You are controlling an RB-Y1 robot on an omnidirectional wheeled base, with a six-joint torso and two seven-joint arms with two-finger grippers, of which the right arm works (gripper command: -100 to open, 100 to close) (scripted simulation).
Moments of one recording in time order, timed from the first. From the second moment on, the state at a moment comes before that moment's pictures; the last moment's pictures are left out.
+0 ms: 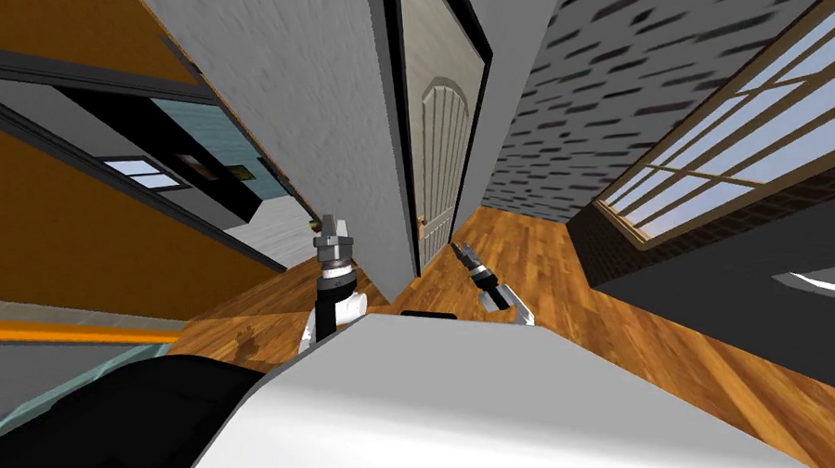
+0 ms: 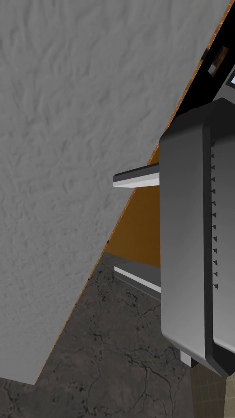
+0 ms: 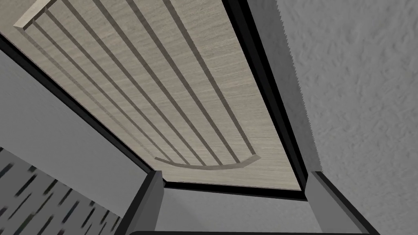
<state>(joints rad) 0.14 -0.27 0.17 -1.59 0.41 -0.53 0.42</state>
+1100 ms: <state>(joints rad) 0.01 -0.36 0.24 -1.34 0.54 -0.60 0.60</state>
